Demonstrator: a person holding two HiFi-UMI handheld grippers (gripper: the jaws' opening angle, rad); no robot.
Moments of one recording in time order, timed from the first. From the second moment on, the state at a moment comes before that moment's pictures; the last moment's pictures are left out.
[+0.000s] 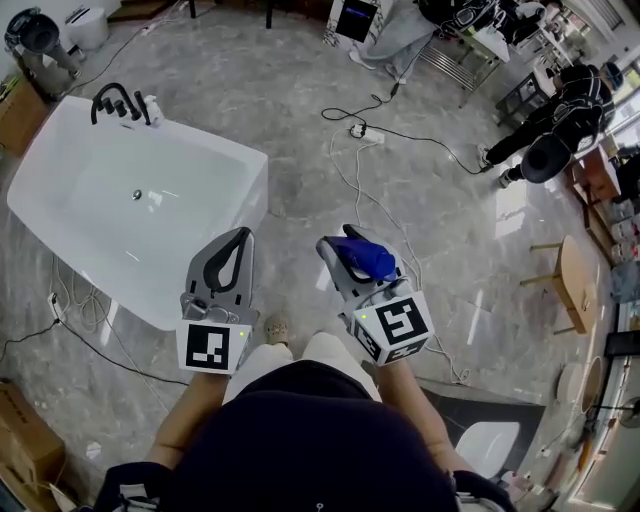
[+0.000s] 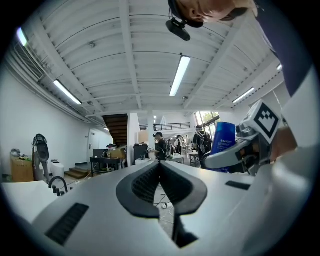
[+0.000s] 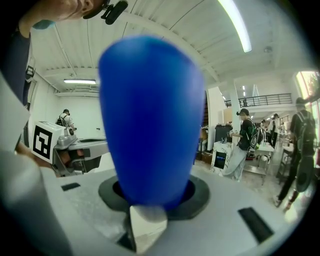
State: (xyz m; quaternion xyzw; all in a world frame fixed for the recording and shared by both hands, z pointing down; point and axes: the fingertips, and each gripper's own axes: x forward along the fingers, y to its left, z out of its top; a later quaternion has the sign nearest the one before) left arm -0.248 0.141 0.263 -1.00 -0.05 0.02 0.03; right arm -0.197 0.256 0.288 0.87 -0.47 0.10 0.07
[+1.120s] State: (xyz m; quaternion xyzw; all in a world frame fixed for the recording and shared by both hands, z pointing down) left arm -0.047 0.123 0.255 -0.98 0.16 0.04 0.05; right arm 0.062 0.212 0.300 0.76 -0.64 0.08 0.07
